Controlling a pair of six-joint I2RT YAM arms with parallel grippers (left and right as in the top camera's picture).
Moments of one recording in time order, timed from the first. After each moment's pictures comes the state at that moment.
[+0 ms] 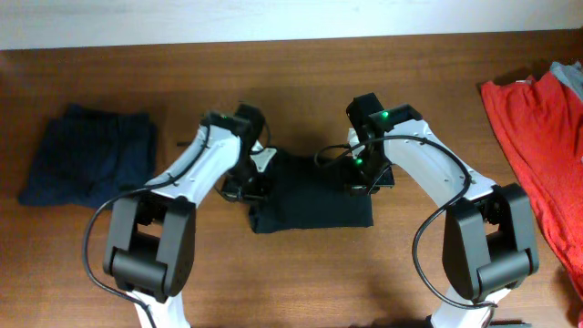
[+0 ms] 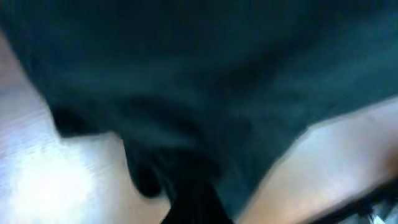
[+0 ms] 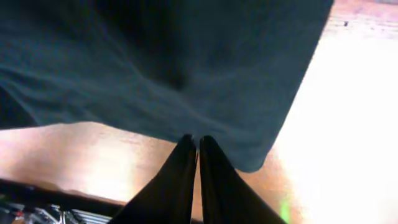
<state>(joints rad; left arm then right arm) -0.37 1.99 1.40 -1.09 0.28 -0.05 0.31 1.89 1.39 -1.10 -0.20 0.28</state>
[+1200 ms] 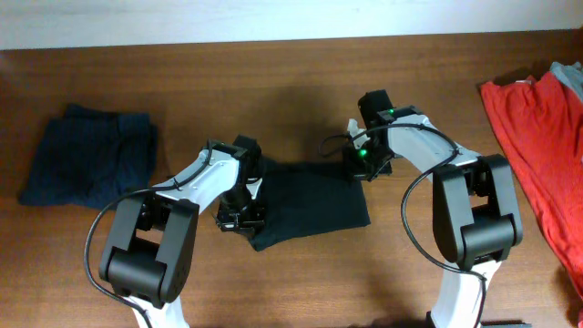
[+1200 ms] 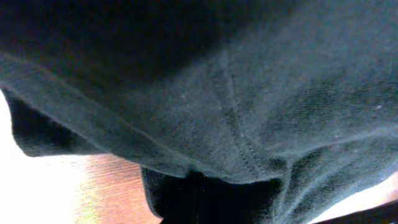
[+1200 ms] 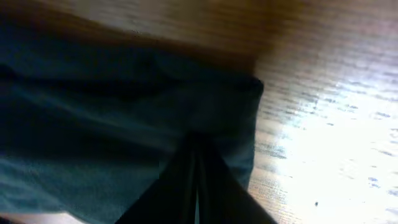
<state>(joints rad) -0.37 1.96 1.18 -1.04 0.28 -0.26 0.21 2.07 1.39 -0.83 -0.29 0.12</state>
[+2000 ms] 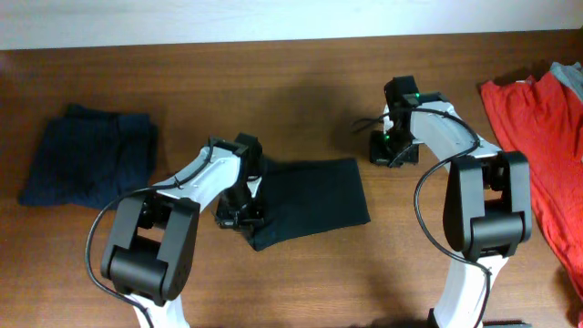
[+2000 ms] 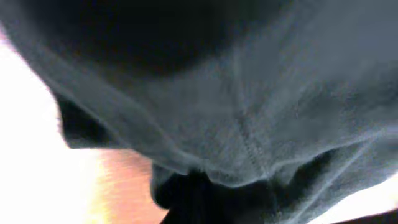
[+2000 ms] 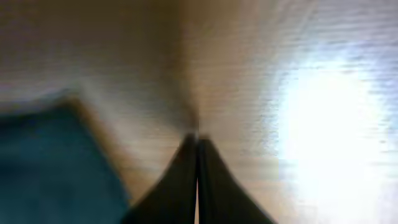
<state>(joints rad) -0.37 1.97 1.22 -1.09 0.23 -0.26 0.09 2.10 1.51 -0.95 -0.12 0.24</state>
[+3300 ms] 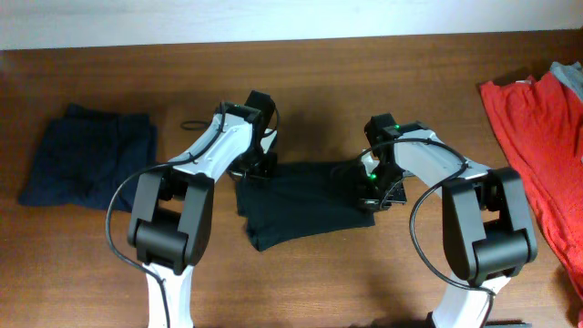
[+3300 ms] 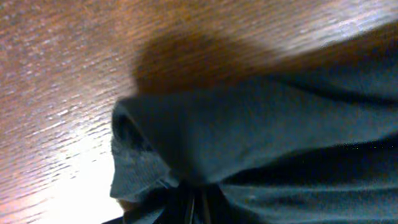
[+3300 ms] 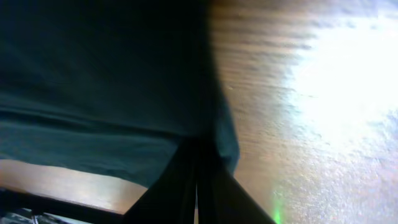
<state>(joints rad) -0.37 2.18 1.61 -1.03 0.06 -0.07 0.20 1.96 1.23 -1.02 -0.23 0.22</state>
